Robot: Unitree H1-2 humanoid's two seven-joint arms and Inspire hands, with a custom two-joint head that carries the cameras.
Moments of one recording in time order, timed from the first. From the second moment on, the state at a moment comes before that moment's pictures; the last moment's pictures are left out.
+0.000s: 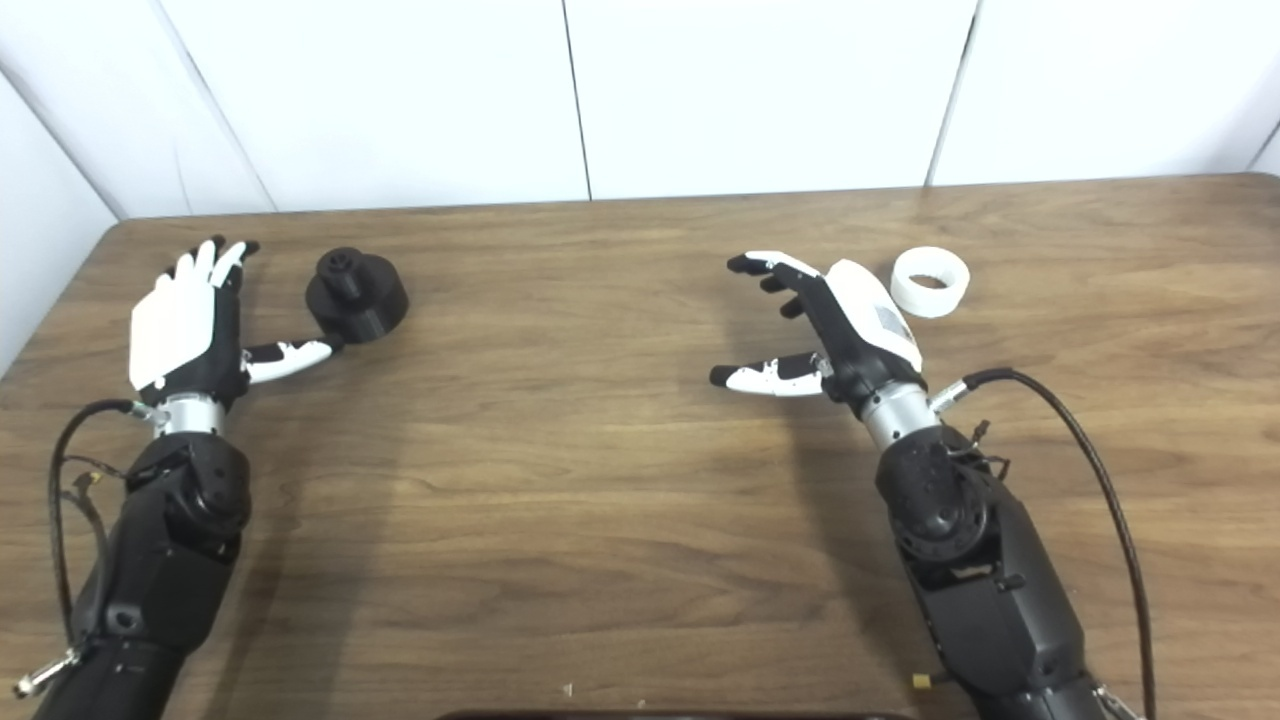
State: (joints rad) left arm -0.32 0.40 -0.01 0.35 0.78 0.22 0.24; right arm -0.30 -0.23 0.20 -0.06 -0.56 0.14 0.09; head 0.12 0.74
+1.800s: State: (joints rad) left arm -0.51 0.37 -0.11 0.67 0.57 0.14 0.32; right arm -0.27 -0.26 0.17 -0.13 -0.57 0.15 0.10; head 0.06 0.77
